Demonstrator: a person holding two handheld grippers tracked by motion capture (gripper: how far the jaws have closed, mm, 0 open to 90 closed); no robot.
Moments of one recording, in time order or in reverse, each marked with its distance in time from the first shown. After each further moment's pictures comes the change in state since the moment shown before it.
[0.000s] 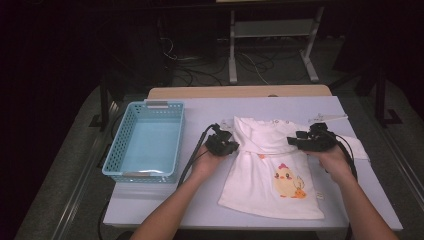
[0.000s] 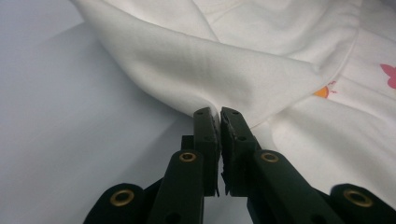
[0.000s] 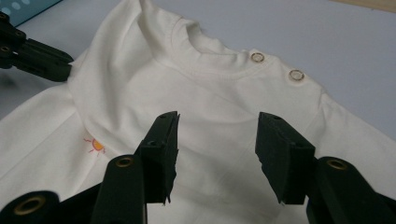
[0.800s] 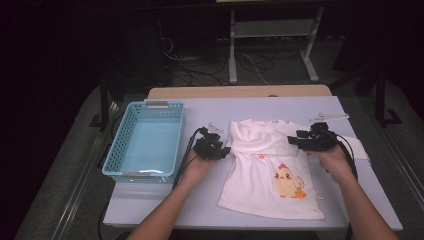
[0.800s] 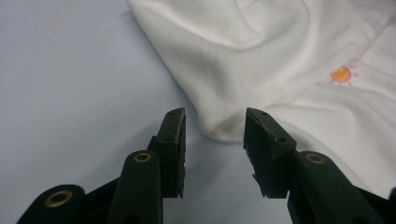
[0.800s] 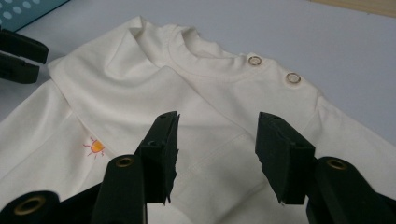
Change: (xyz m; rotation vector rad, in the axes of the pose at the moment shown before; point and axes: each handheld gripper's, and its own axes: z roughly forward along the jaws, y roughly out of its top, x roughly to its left) left arm 0.004 -0.022 -0.023 0.002 0.057 -0.075; right arm -0.001 0.001 -0.001 -0.011 -0.001 0.001
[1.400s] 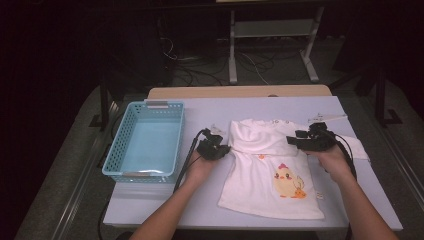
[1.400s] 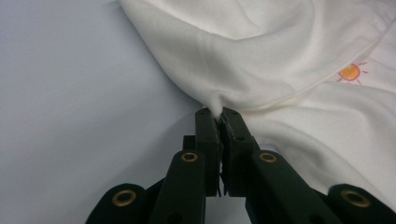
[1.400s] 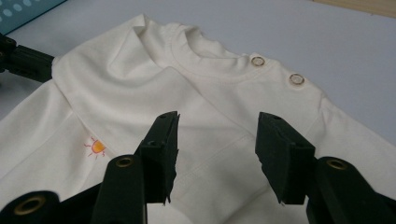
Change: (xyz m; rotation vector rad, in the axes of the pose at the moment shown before) left arm 0.000 0.001 0.015 -0.010 0.003 -0.010; right arm 0.002 0.001 0.002 0.002 0.001 -0.005
